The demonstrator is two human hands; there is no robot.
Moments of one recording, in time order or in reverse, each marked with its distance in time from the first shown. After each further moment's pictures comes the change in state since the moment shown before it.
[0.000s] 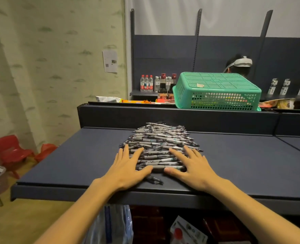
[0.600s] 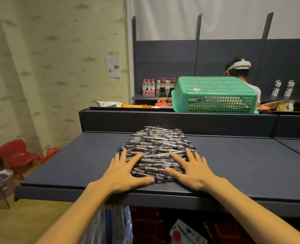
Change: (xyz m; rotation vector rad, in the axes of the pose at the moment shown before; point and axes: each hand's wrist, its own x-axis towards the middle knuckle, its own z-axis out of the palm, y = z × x) left_hand -0.009 0.006 -0.002 0.024 -0.062 -0.034; right_hand -0.001 0.010 -0.010 -0.013 -0.103 0.054
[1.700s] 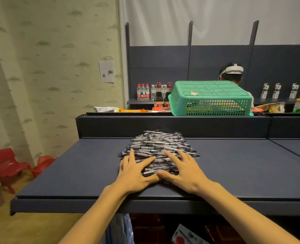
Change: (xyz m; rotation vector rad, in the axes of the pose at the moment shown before) left_hand 0.016 0.018 0.000 0.006 0.068 0.073; right_hand 0.008 -0.027 0.010 0.116 0.192 -0.092
